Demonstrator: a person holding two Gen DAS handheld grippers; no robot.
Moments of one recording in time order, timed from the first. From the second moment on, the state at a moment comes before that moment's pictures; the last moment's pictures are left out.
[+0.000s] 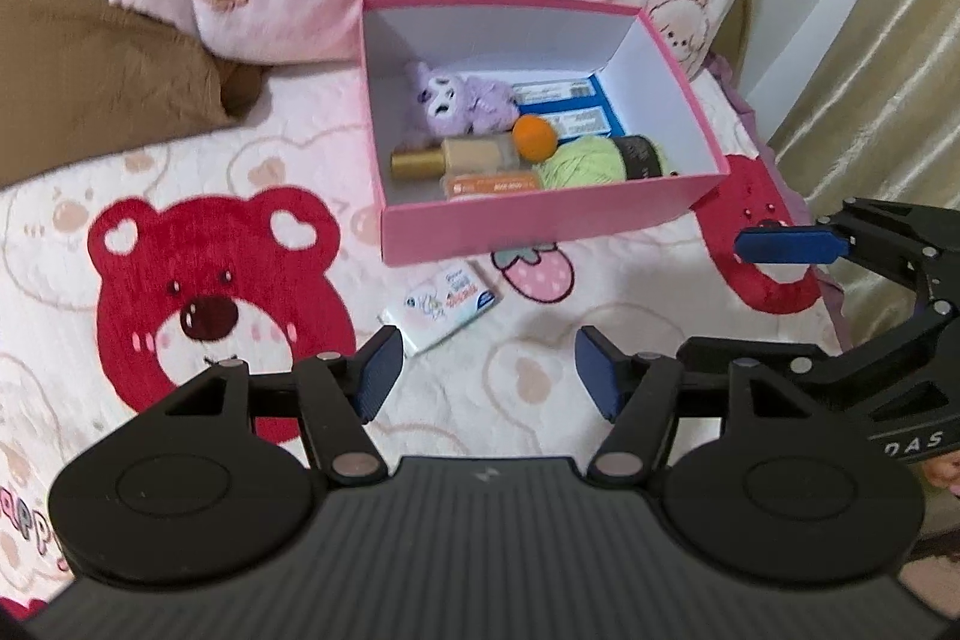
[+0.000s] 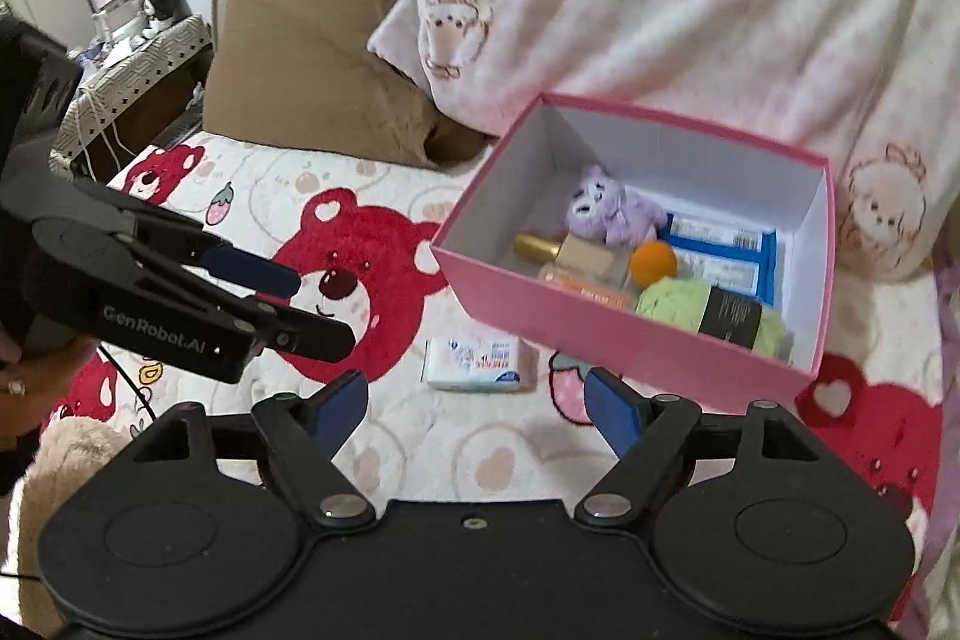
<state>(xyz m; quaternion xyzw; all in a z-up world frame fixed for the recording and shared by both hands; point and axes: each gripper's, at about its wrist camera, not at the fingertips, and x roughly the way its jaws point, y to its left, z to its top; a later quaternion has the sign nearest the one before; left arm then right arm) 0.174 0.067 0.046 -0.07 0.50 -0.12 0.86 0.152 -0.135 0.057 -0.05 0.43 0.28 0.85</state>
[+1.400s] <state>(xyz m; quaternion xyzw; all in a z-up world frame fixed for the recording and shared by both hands) 0.225 0.094 -0.123 -0.15 0.49 -0.07 0.86 0.190 -0.058 -0.119 -0.14 0.33 0.27 0.89</state>
